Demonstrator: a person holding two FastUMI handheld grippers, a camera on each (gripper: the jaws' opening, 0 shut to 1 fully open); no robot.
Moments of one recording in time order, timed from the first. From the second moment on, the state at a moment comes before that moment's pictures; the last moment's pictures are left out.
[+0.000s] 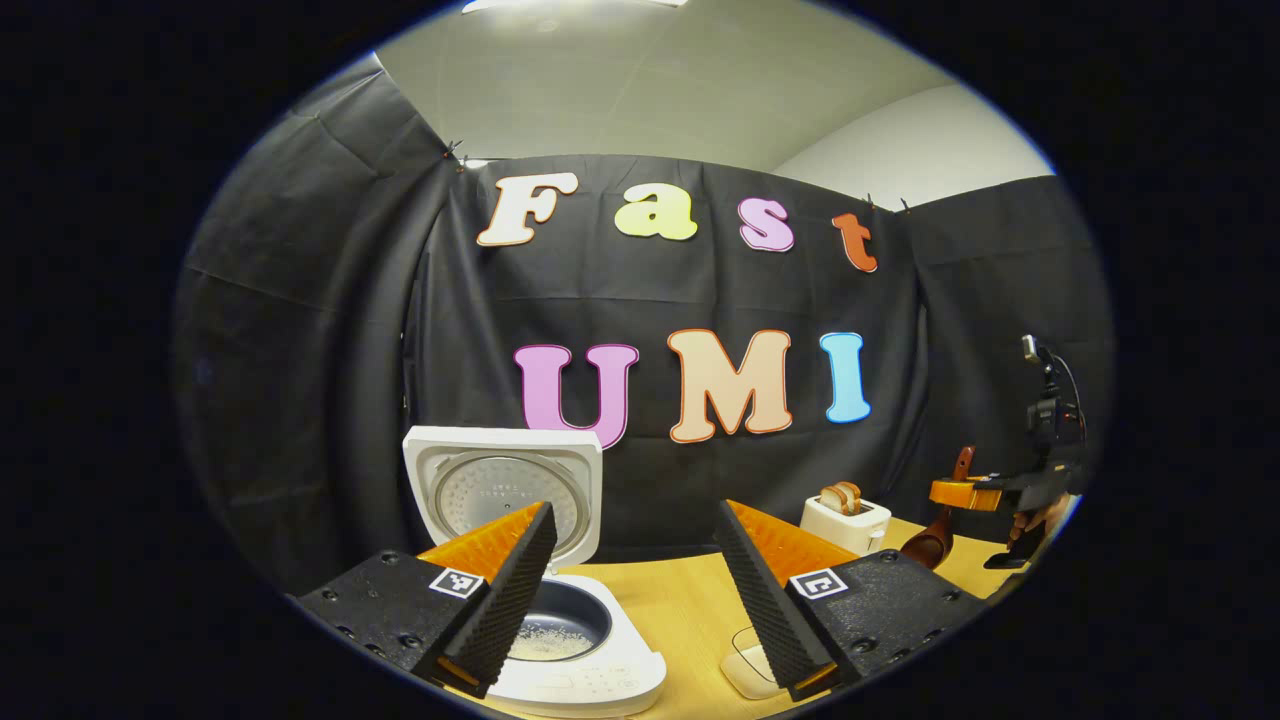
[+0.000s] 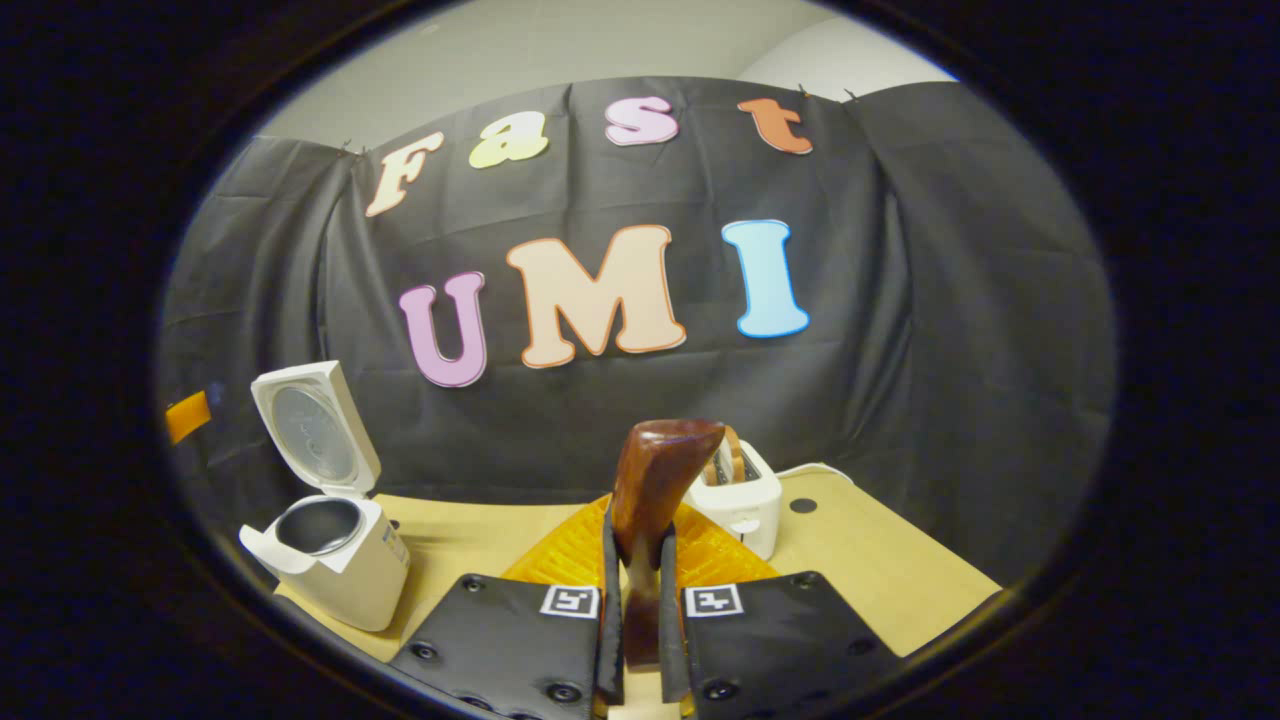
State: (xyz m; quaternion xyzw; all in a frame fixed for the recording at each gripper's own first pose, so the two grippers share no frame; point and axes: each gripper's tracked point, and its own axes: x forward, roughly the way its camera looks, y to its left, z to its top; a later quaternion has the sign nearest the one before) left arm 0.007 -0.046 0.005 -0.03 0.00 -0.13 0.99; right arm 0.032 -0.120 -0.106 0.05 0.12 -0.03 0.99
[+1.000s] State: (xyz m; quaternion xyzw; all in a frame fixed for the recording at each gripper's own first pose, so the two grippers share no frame) left arm 0.000 -0.054 0.002 -0.01 0.02 -0.10 0.99; right arm 0.032 -0.179 -0.261 0.13 0.25 -0.08 0.96
